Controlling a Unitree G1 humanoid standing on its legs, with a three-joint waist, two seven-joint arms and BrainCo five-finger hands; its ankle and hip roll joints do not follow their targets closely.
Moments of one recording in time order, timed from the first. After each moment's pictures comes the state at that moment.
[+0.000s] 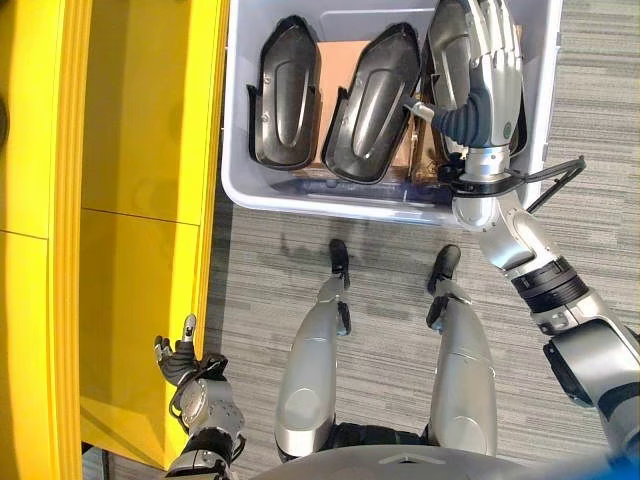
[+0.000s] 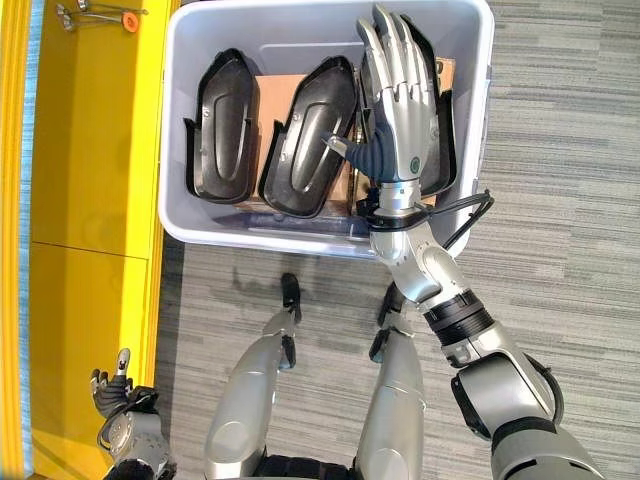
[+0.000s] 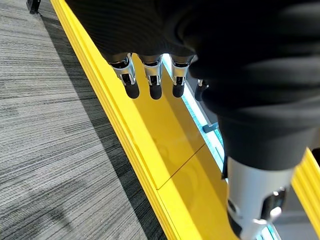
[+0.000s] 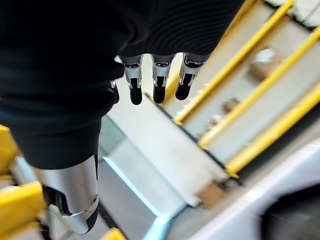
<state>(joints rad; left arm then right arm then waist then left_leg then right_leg) -0.04 0.17 0.14 0.91 -1.04 -0.57 0.24 -0.78 -0.49 0.40 0.22 -0.56 -0.04 -0.80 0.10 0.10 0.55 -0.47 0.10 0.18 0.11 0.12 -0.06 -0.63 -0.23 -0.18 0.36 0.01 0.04</state>
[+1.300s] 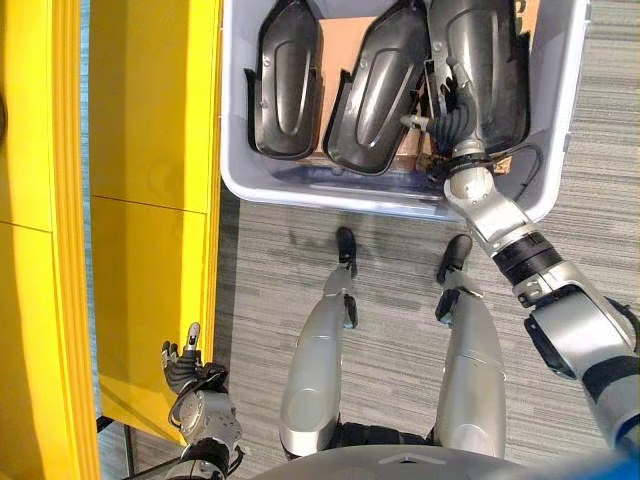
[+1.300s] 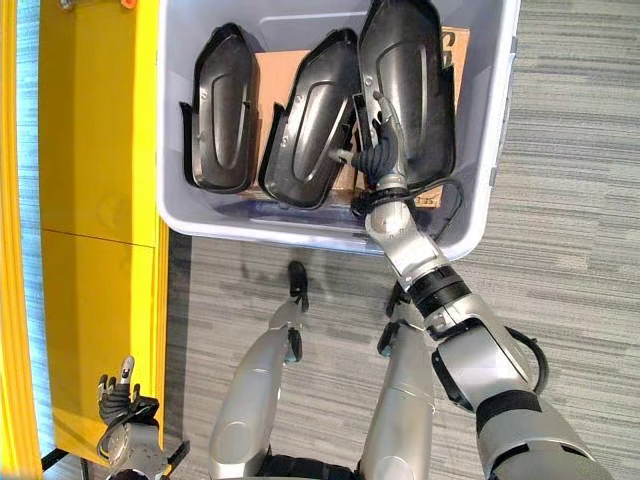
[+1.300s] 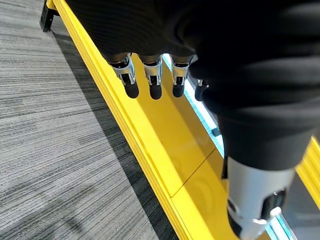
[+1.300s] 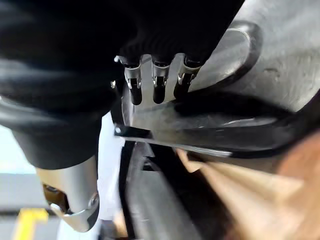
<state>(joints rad) -0.02 0.18 0.08 0.93 -1.12 -0.55 0.16 -0.95 -0.37 0.42 0.58 0.31 -0.01 -0.48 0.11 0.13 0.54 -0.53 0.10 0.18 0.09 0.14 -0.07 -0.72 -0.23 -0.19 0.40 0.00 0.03</state>
